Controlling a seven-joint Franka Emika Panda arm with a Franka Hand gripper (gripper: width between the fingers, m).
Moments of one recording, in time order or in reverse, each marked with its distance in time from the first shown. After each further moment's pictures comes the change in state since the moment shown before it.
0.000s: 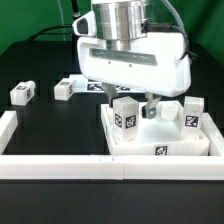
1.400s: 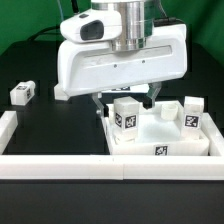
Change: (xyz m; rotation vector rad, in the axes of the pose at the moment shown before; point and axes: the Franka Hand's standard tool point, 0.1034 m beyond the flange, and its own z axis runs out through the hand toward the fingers) arm 0.005 0.009 0.000 -0.045 -0.020 -1.070
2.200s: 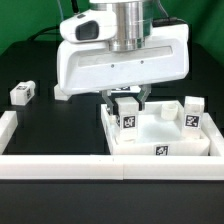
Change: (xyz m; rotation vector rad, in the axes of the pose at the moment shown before) arm 0.000 -0.001 0.000 0.026 0.010 0.272
